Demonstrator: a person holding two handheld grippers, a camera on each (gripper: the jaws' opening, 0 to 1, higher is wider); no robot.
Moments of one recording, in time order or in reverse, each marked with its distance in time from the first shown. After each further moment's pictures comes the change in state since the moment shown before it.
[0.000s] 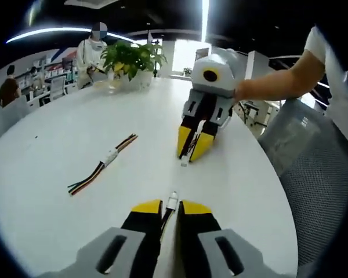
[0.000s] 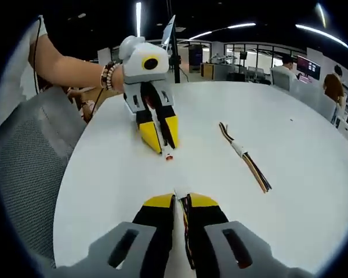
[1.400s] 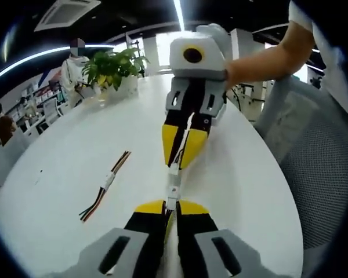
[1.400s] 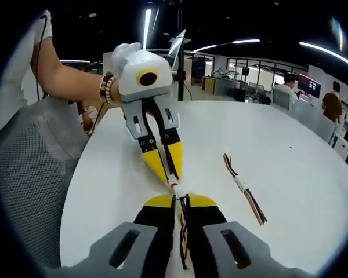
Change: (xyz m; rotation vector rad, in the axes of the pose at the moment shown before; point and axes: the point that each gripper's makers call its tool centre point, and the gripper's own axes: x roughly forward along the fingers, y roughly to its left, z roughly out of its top) left arm -0.006 -0.014 0.024 0.203 0.039 0.041; right arm 0.003 0.016 0.049 -0.054 -0.085 -0.017
